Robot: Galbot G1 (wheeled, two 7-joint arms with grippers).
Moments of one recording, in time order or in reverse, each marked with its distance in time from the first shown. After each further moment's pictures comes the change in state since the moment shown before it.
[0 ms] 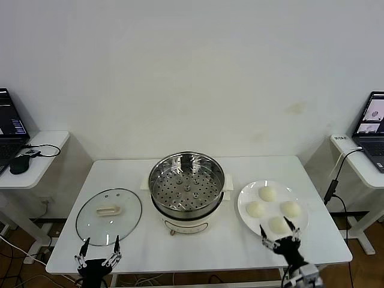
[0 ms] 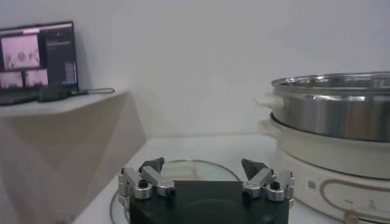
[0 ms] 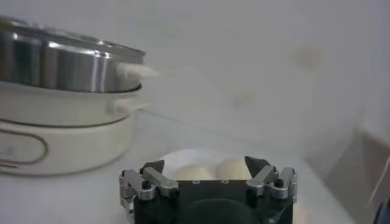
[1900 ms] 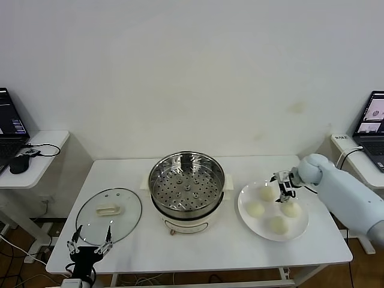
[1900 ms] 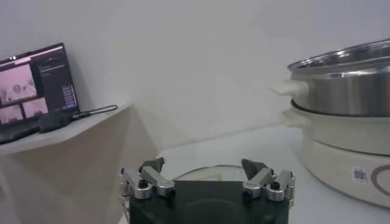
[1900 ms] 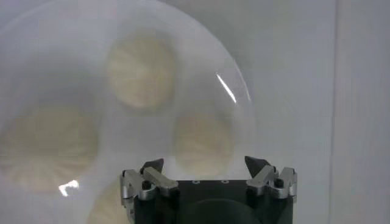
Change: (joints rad) left arm -0.093 0.083 -0.036 0.072 0.044 0.048 0.001; right arm 1.332 -0.227 -1.192 -0.873 -0.159 -0.042 -0.836
